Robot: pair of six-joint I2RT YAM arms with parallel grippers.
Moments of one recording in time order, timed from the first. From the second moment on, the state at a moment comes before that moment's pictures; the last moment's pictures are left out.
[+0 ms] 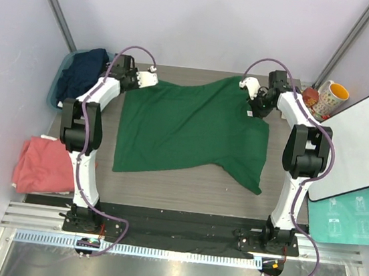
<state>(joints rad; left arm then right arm) -0.08 2.12 1.69 -0.34 0.07 1.23 0.06 2.09 1.75 -0.72 -0.30 -0.83</state>
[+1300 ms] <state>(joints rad) -0.15 2.38 1.94 -0.57 -0.03 1.19 0.06 2.04 1.48 -0.75 -0.25 -0.96</state>
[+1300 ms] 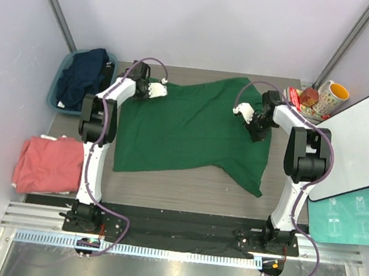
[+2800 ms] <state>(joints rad) -0.17 2.37 1.93 -0.37 0.08 1.05 0.06 2.50 2.18 -0.55 -0.19 -0.73</state>
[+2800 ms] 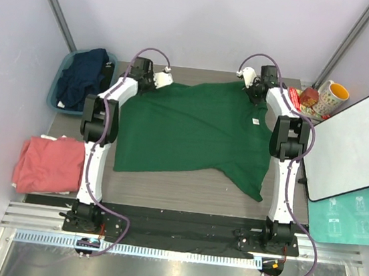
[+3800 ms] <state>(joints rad) -0.17 2.63 2.28 -0.36 0.16 1.07 0.06 2.43 2.01 -0.44 -0.15 -0.77</state>
